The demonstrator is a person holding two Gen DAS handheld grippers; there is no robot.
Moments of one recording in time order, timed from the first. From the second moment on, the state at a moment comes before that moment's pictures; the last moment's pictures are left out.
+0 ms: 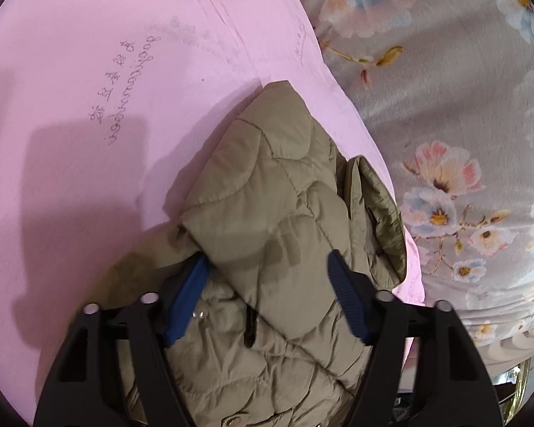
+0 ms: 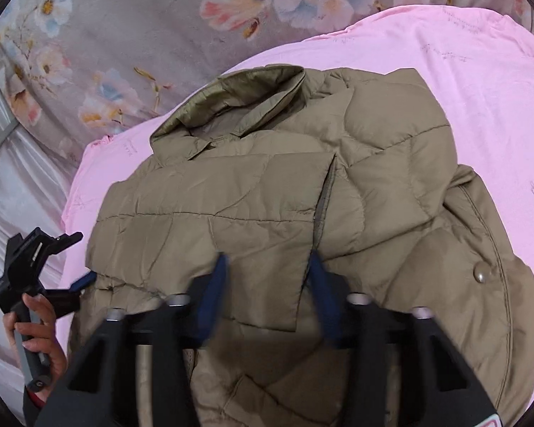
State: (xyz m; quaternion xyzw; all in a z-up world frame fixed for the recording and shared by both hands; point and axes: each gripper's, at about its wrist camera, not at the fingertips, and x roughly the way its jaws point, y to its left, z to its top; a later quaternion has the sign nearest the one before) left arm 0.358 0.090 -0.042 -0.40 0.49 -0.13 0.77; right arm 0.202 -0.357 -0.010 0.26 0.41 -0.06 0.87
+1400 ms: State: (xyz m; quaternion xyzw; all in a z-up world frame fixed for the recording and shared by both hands) left arm 0.265 -0.007 -0.050 0.04 0.41 -0.02 0.91; right arm 0.160 -0.354 -0.029 0.13 0.42 -0.13 0.89
